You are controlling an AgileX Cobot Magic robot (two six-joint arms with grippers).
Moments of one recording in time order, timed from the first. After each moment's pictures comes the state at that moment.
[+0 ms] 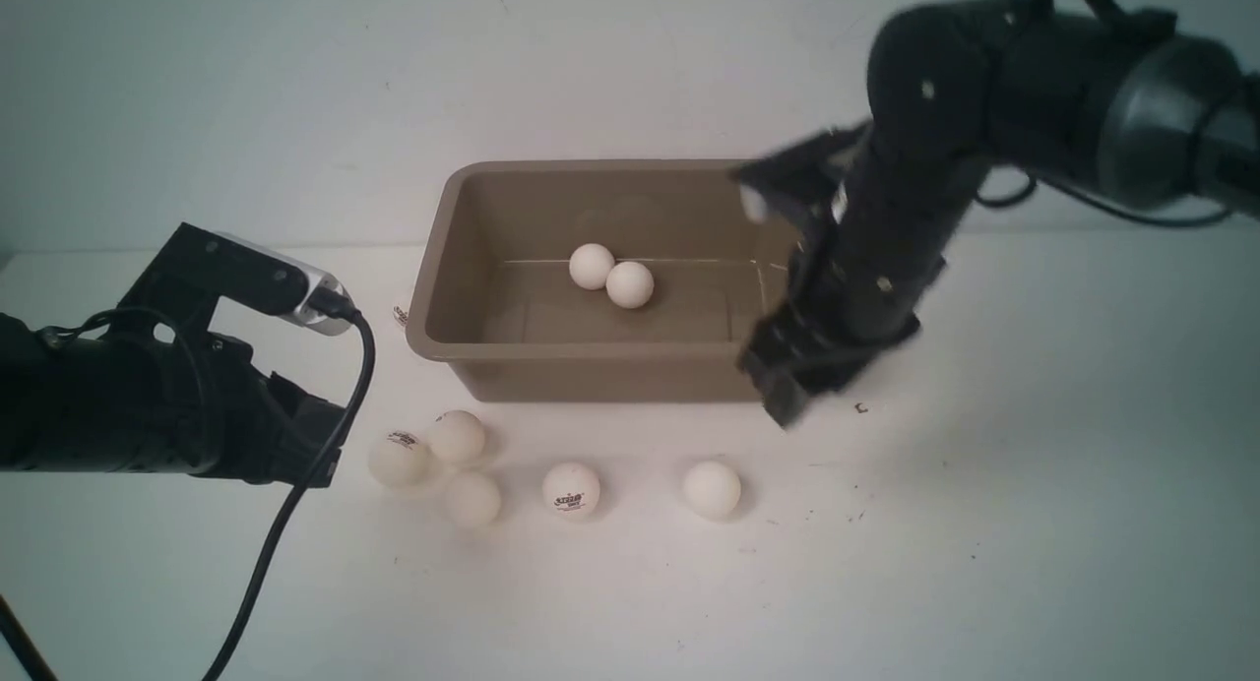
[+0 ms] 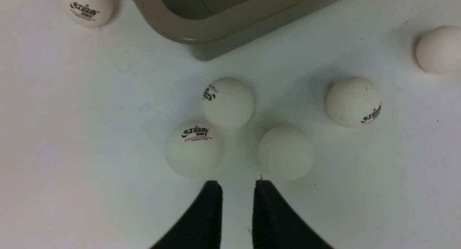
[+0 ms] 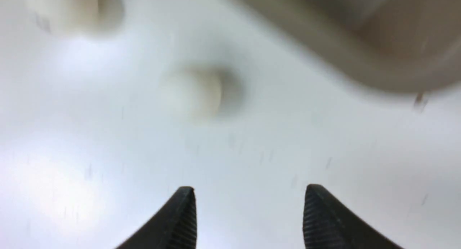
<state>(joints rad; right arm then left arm) 0.48 1.91 -1.58 0.14 1.24 -0.22 0.04 1.40 -0.76 -0.94 0.53 1.20</state>
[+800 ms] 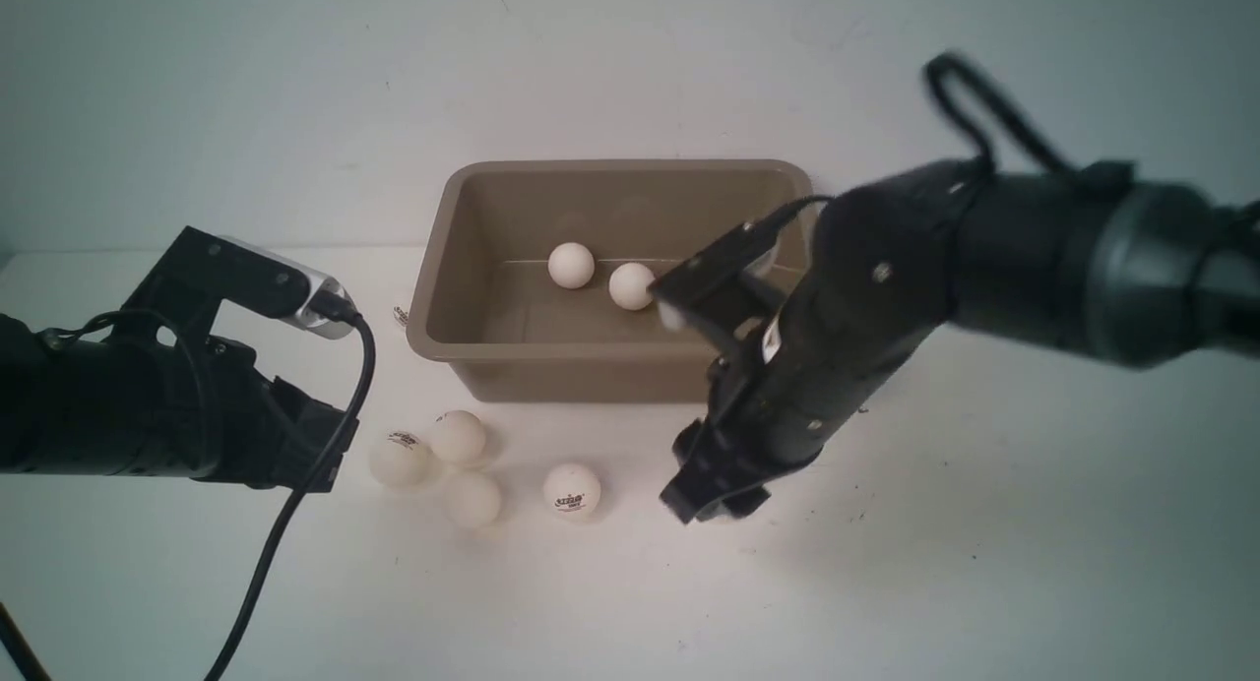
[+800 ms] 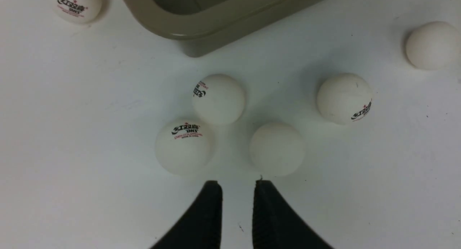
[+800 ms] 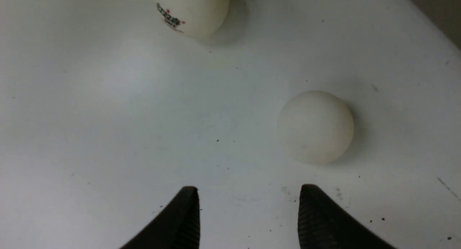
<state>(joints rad) 0.65 1.86 -1.35 0.14 0.88 -0.23 0.04 1.40 -0.76 -0.94 0.55 1.20</state>
